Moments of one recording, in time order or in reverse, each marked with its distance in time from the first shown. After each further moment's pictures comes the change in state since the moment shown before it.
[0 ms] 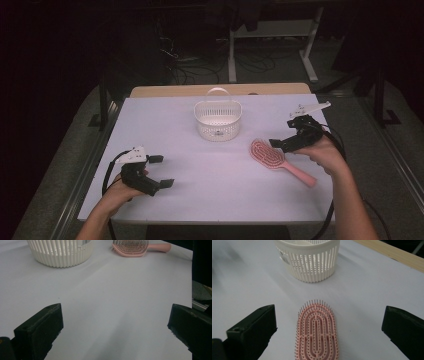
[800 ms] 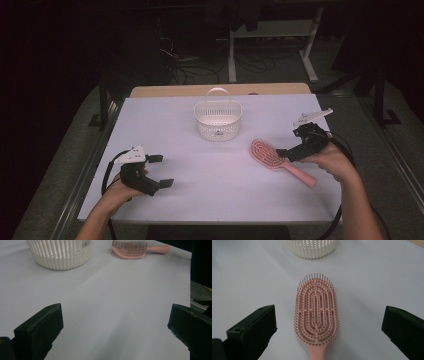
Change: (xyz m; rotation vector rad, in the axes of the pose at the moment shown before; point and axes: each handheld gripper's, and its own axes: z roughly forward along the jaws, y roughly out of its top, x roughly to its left) left arm -0.002 0.003 -0.002 -0.013 0.000 0.003; right arm 0.001 -0.020 -0.007 0.106 -0.009 -0.022
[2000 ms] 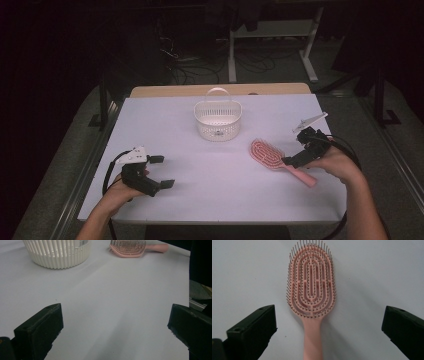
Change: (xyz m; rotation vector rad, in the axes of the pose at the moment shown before) left arm 0.000 -0.001 0.002 0.010 -0.011 0.004; right arm -0.003 -0.012 0.006 0.174 -0.022 -0.009
